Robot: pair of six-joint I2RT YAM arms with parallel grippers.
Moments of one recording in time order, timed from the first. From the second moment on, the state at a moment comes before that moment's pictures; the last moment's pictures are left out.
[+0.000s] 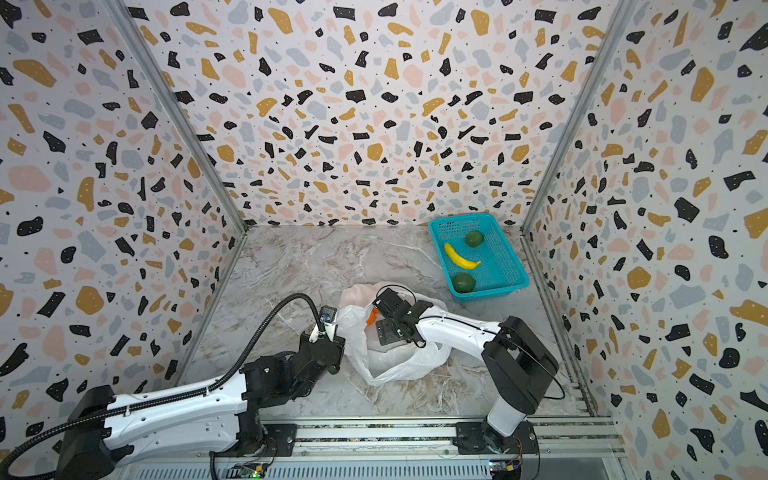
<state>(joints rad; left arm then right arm) -1.15 0.99 0.61 -0.29 -0.79 -0.42 0.85 1.64 1.04 -0.56 0.20 0.51</state>
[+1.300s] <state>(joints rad) -1.15 1.07 0.62 -0.27 -0.74 -0.42 0.80 1.64 0.90 -0.47 0.22 0.52</state>
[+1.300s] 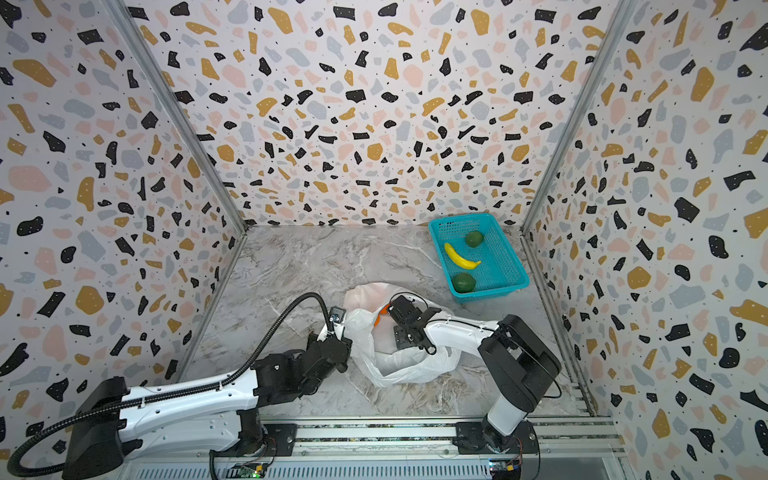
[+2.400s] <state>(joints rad) -1.10 1.11 0.62 -0.22 -0.72 -0.40 0.86 1.44 0.91 -0.48 0.03 0.49</state>
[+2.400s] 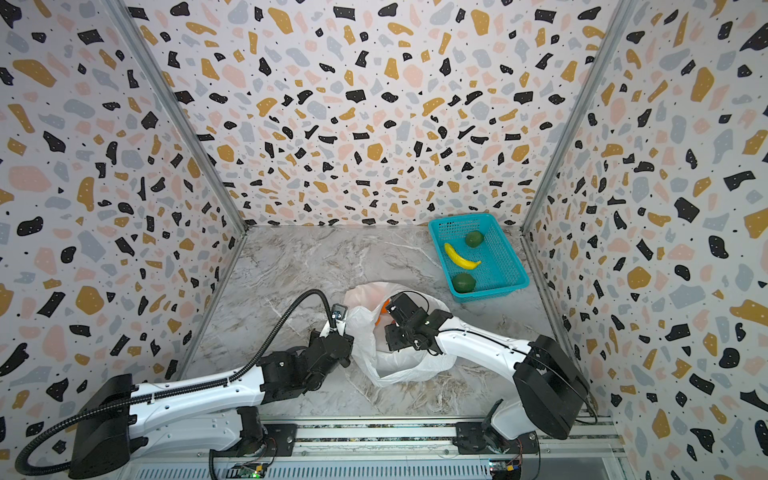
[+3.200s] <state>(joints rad) -1.02 1.16 0.65 -0.18 -0.64 -0.33 0.93 1.25 1.04 -0.63 -0.01 0.48</state>
